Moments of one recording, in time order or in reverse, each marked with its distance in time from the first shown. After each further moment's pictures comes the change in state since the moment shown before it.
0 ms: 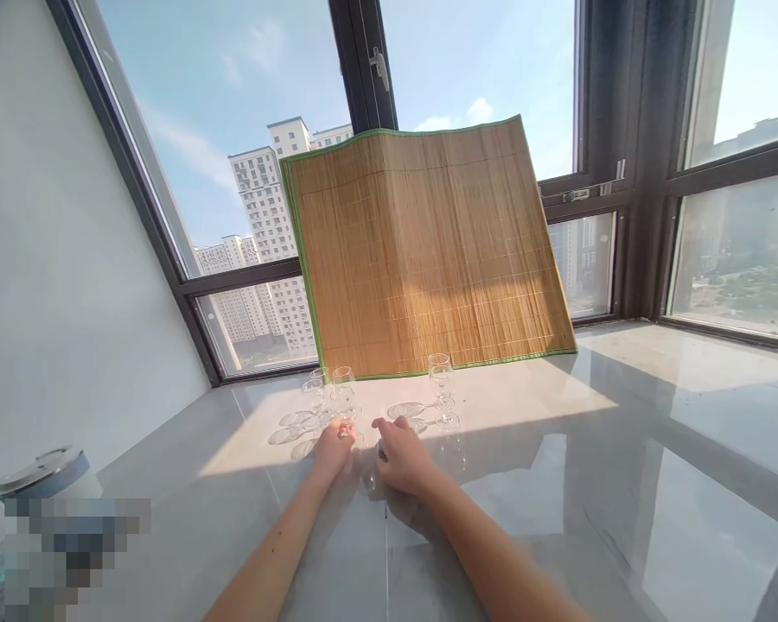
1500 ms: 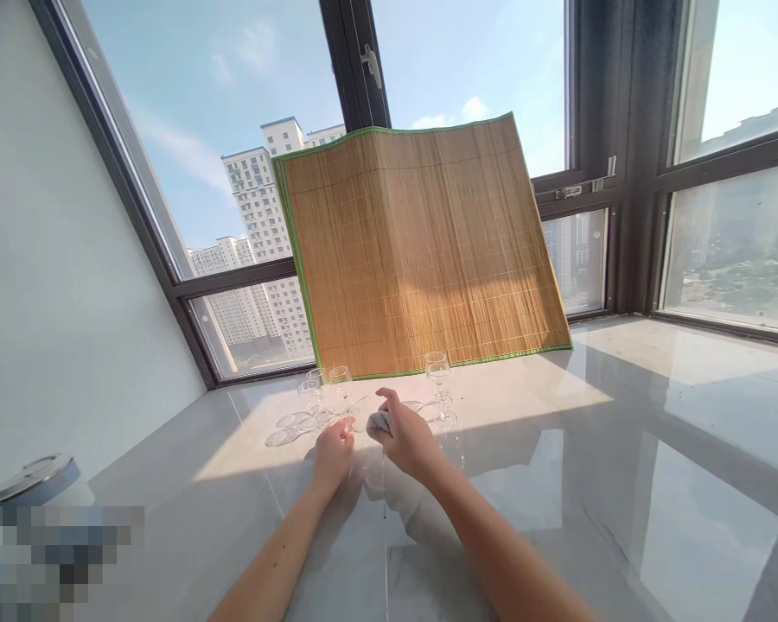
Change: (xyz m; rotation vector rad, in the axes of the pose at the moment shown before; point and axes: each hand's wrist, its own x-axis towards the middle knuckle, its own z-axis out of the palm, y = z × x) left_hand -0.021 0.019 -0.006 0.132 0.099 0.248; right_hand 0.002 -0.019 -0.036 0.188 0.212 0.032
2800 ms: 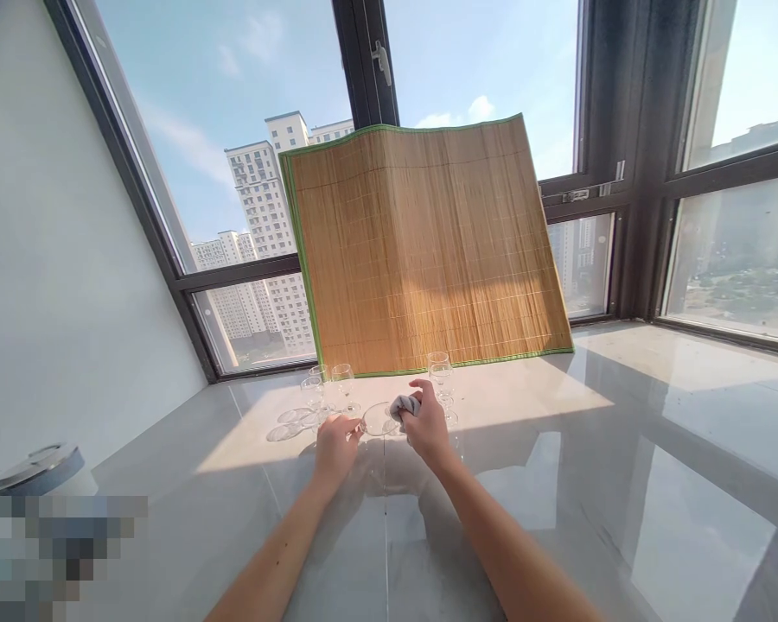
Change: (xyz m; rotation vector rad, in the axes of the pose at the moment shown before) left_hand -0.007 0.011 -0.006 0.218 0.028 0.217; right_hand 0.008 0.030 0.003 0.382 0.336 0.248
